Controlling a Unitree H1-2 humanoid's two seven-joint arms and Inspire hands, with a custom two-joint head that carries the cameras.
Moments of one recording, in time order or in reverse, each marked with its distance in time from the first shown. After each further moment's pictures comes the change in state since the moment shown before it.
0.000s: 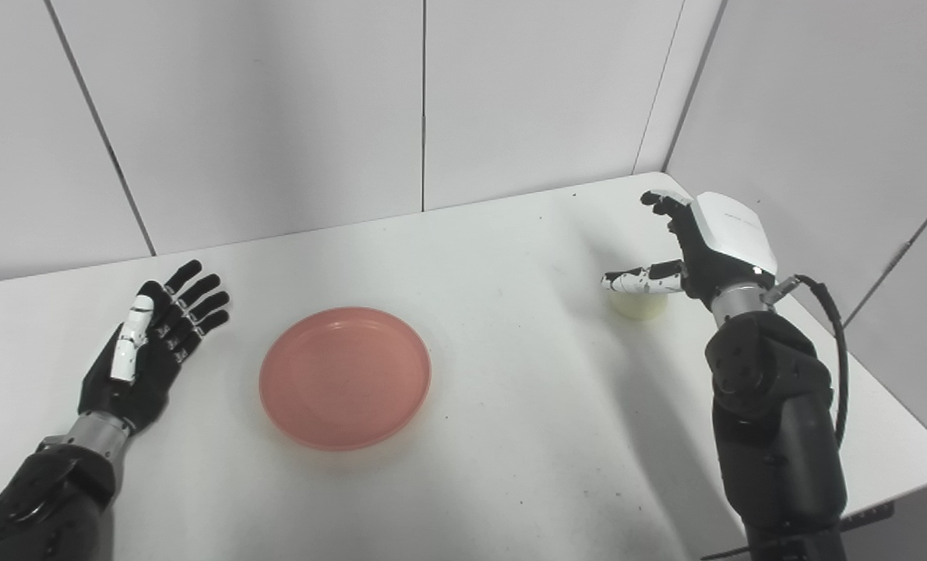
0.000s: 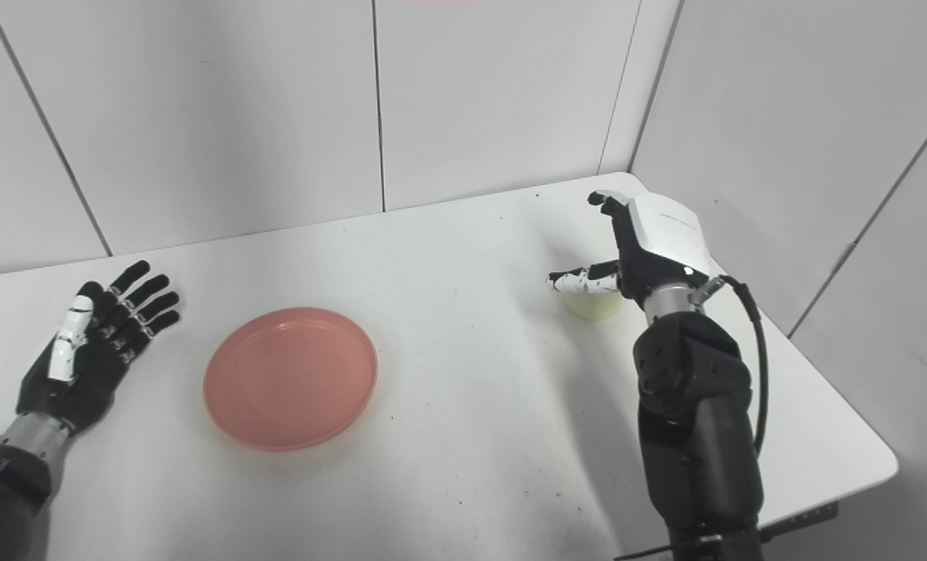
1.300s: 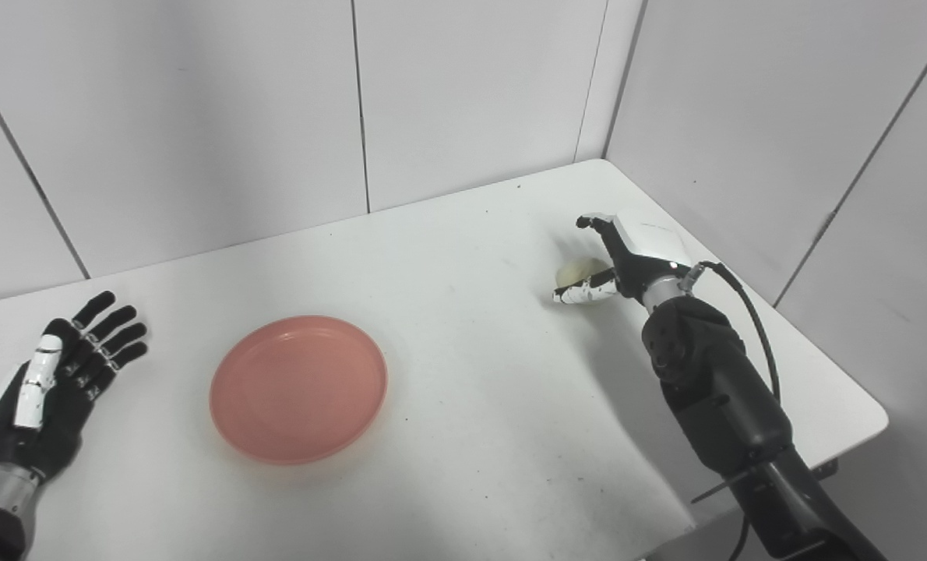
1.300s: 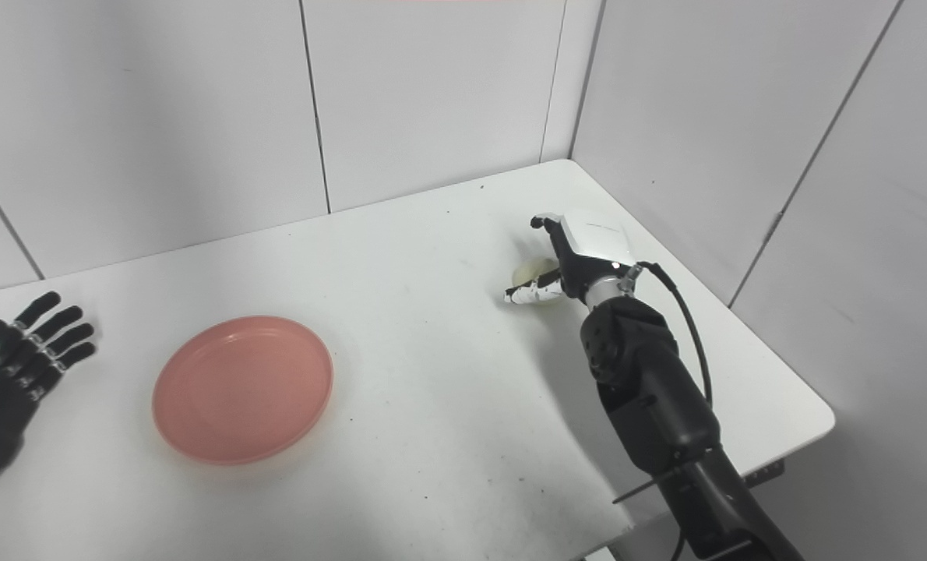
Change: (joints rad) left arm 0.008 0.046 -0.012 0.007 0.004 -0.031 -0.019; right arm 0.016 -0.191 0.180 0.356 0.234 -0.011 -0.288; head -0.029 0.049
